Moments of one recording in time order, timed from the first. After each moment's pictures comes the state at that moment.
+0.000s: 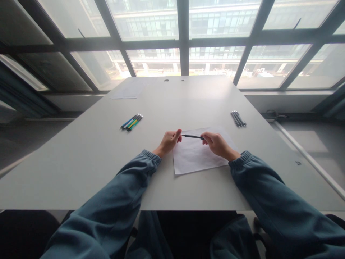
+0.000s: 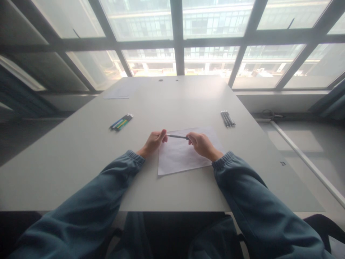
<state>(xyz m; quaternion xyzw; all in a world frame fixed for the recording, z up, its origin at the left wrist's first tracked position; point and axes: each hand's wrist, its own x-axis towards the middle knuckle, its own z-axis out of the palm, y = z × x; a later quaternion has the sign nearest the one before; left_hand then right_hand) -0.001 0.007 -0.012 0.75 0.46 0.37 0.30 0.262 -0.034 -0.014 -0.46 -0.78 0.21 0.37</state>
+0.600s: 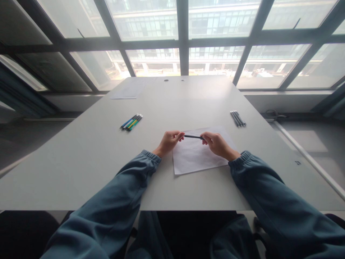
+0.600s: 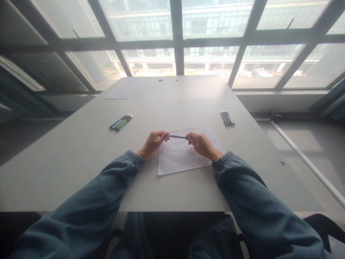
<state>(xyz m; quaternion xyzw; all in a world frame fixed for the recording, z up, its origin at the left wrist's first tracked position) 0.000 0.004 -0.007 0.76 0.42 0.39 0.30 0.262 -0.033 -0.014 -0.46 -0.78 0.21 0.37</state>
